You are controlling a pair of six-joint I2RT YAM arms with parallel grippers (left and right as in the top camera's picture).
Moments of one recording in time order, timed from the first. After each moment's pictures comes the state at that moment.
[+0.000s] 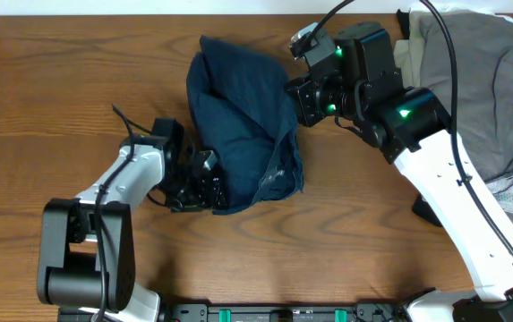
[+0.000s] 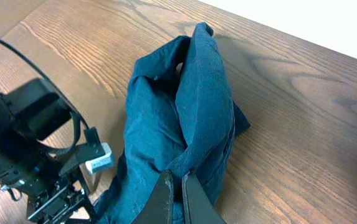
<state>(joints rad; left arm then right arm) -0.11 1.71 0.91 -0.88 0.52 0.05 0.47 1.56 1.57 -0.71 -0.28 0.04</state>
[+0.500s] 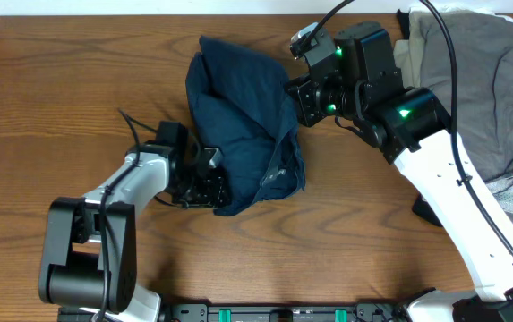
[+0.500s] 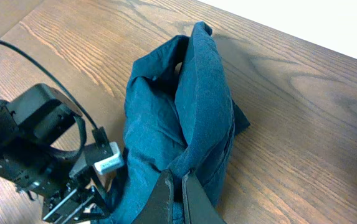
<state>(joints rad) -0.15 1.71 0.85 -0.69 0.55 0.04 0.47 1.56 1.57 -0.71 -0.28 0.04</state>
